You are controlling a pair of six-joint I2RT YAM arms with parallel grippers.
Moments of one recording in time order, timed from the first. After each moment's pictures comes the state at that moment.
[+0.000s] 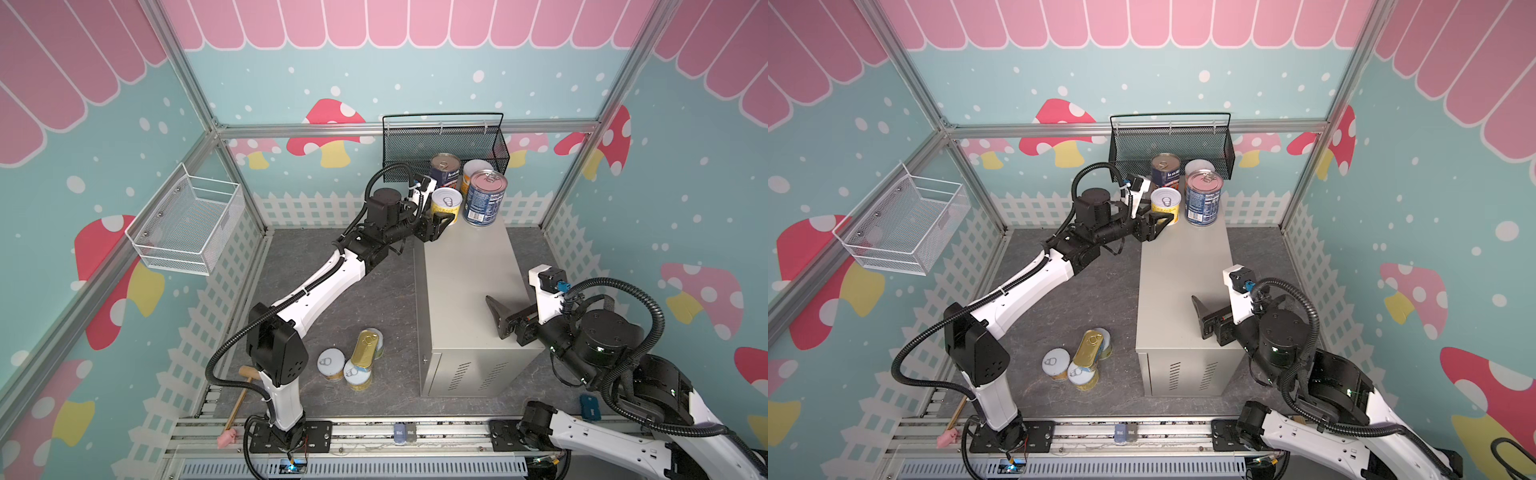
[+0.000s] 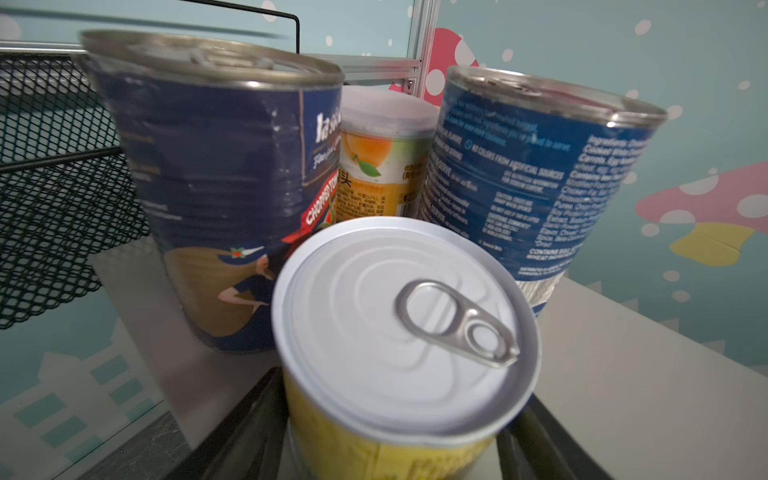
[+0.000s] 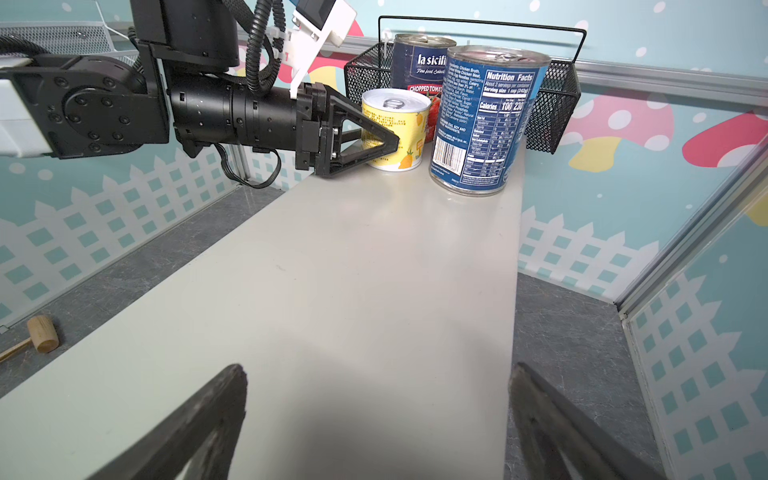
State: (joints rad) left arm -0.60 1.85 1.82 -0.09 0.33 -0.08; right arm 1.01 0.65 1.18 -0.77 0.58 0.07
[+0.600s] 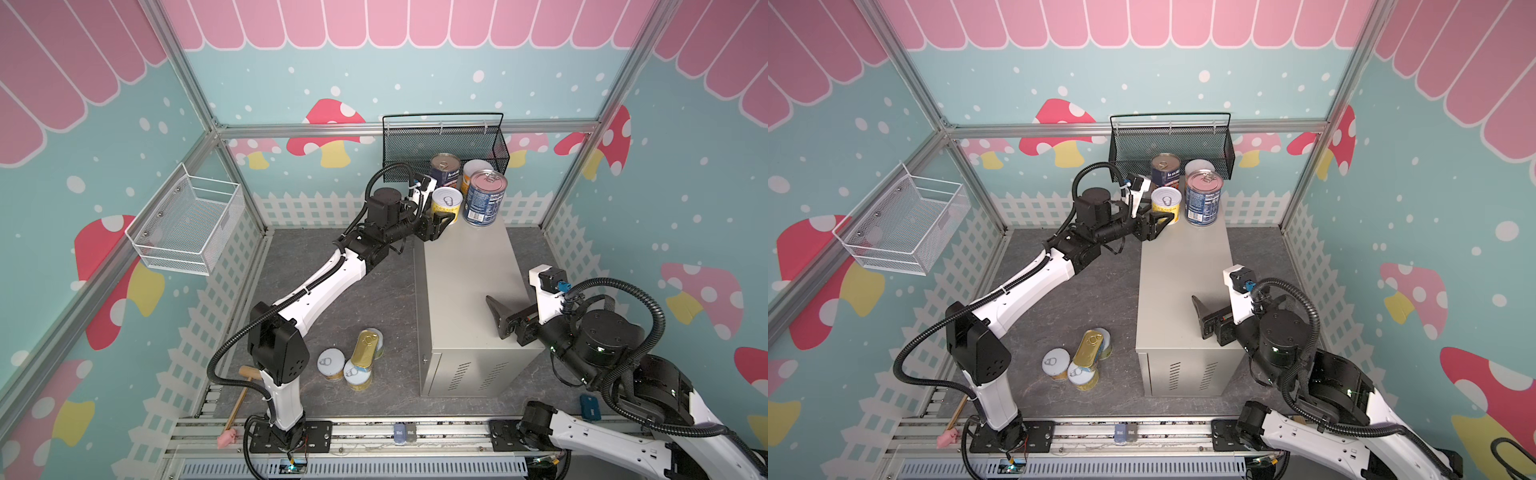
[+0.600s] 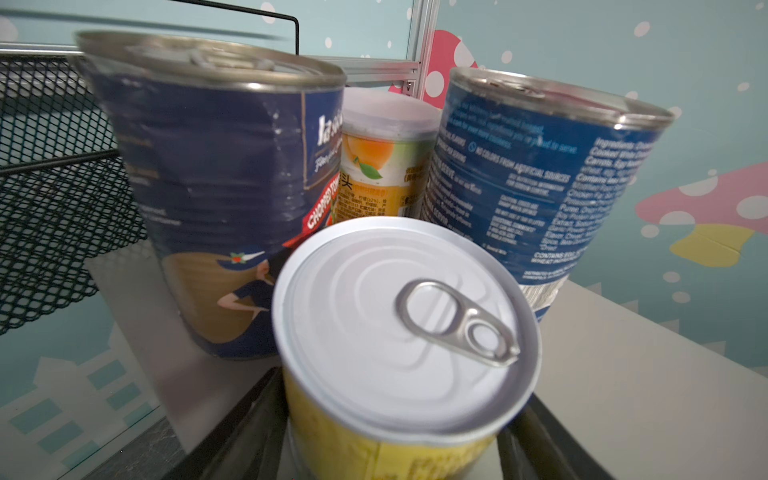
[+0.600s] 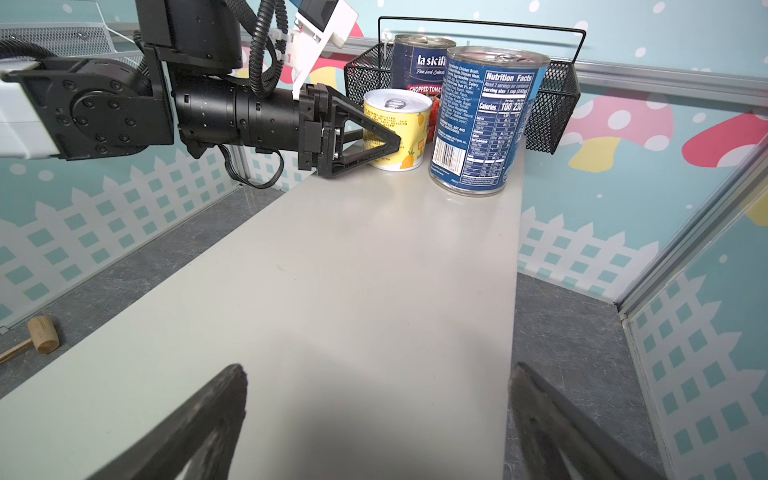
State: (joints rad) left arm -0.60 1.86 1.82 -0.08 0.34 -0.08; right arm 1.01 0.65 1.18 -0.77 0.58 0.07
